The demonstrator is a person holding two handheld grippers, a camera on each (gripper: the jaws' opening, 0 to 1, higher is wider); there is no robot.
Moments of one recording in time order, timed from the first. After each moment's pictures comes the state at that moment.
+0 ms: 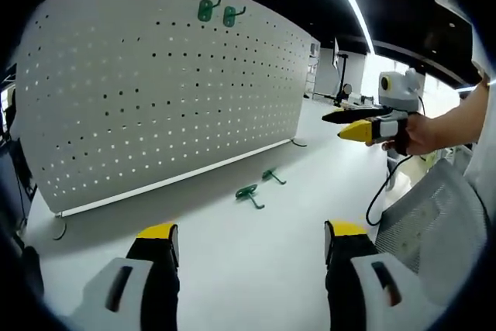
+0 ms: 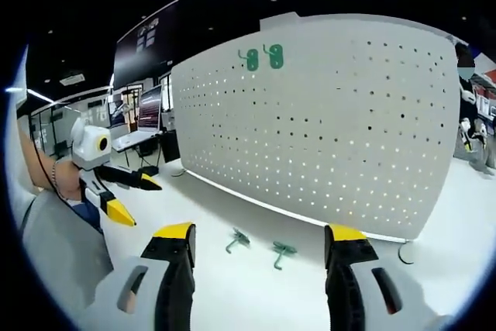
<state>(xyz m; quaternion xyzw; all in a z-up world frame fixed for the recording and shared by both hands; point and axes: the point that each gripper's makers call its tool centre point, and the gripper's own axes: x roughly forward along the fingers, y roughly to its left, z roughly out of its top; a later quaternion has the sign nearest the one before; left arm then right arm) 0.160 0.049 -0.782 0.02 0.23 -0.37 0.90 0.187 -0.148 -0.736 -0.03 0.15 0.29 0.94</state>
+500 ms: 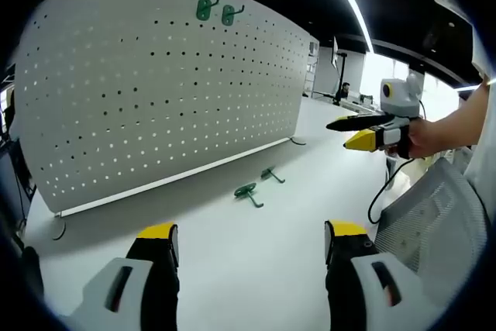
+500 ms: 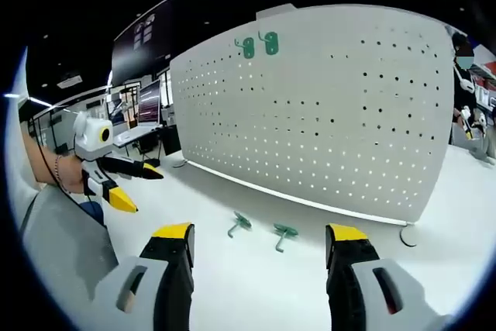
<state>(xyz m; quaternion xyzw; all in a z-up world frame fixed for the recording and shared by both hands) 0.160 0.048 -0.784 0.03 0.24 -0.37 0.90 0.176 -0.156 -0.752 -0.02 0.18 0.29 0.94</state>
